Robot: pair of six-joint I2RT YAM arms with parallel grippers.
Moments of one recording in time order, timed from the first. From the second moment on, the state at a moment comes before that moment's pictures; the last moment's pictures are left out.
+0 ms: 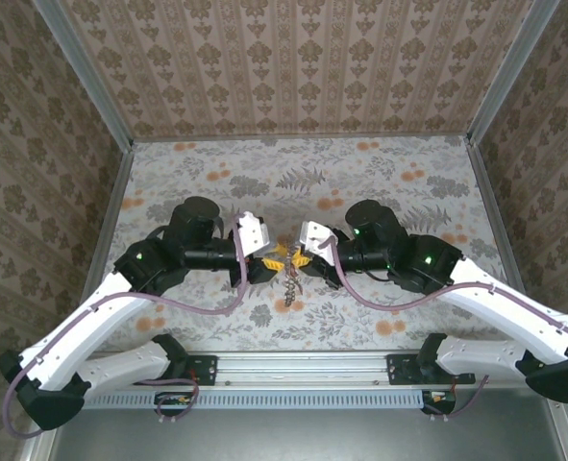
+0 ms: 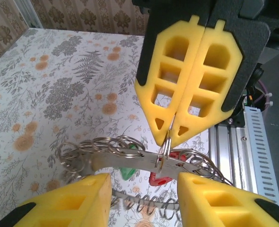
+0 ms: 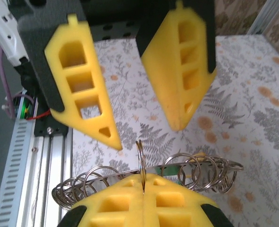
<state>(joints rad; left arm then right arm) -0.83 0.96 1.11 -0.69 0.54 0.34 0.91 1.10 1.18 -0.63 -0.31 -0.33</state>
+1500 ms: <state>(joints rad) -0.77 0.88 0.98 -0.43 0.89 0.24 0.91 1.06 1.13 -0.53 -0.36 -0.28</state>
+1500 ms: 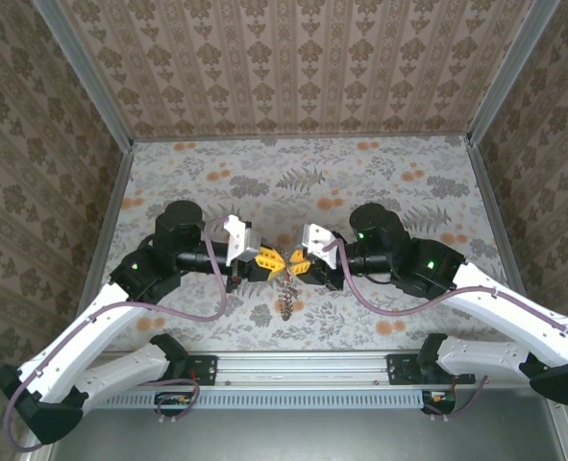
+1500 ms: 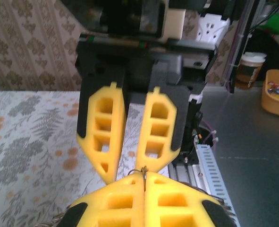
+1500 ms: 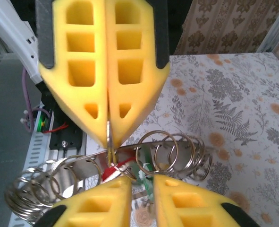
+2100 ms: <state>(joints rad) -0.75 0.87 0.94 -0.32 0.98 0.19 0.91 1.02 1.08 -0.46 -0.42 -0.25</state>
